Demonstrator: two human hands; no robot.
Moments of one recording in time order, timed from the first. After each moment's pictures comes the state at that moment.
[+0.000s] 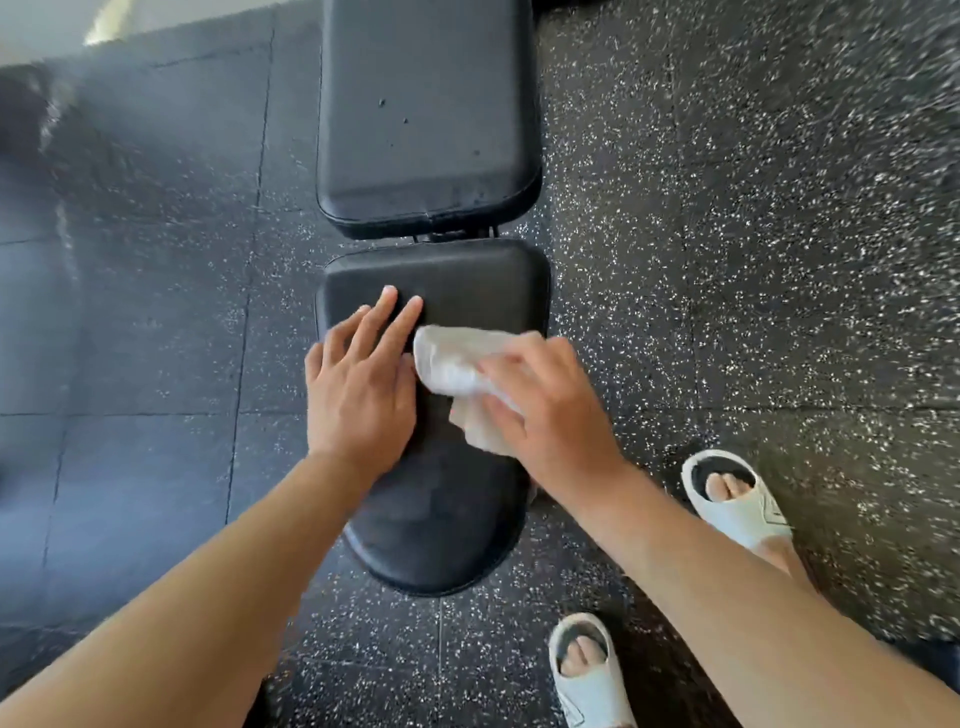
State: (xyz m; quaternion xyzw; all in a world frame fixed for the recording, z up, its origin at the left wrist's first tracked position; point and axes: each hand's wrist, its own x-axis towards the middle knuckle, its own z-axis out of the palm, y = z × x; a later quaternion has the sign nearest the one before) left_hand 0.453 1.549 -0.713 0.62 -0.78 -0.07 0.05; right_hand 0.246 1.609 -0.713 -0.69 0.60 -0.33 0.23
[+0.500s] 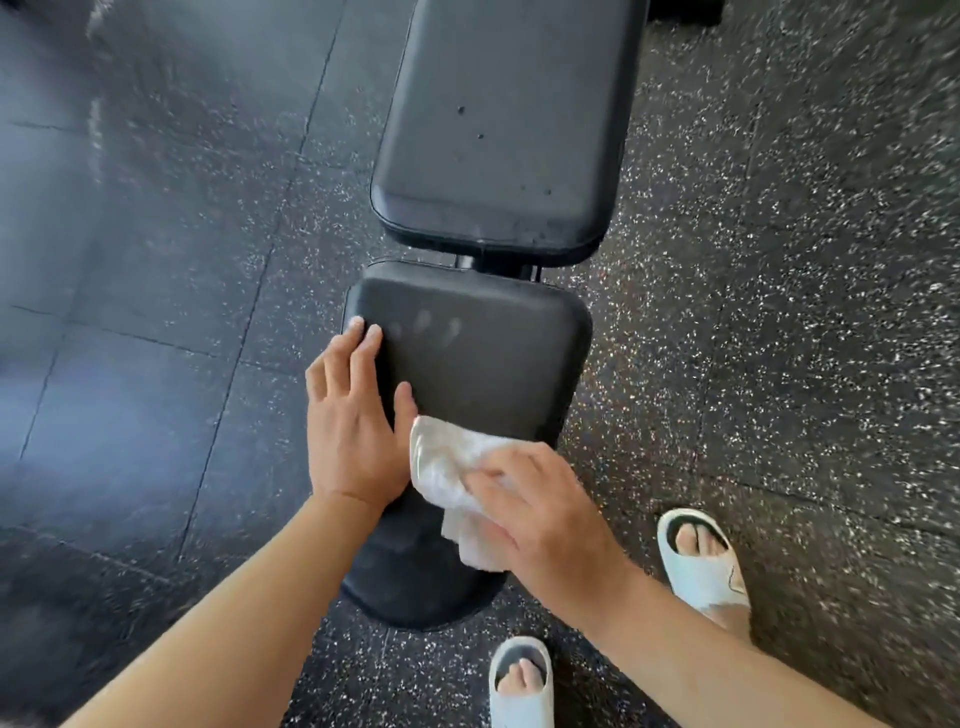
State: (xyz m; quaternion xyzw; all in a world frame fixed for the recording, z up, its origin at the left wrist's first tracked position) left_hand 0.451 1.560 -0.726 0.75 -0.63 -0.12 0.15; right_hand 0.238 1.619 -0.707 -0.81 0.46 -0.26 0.25
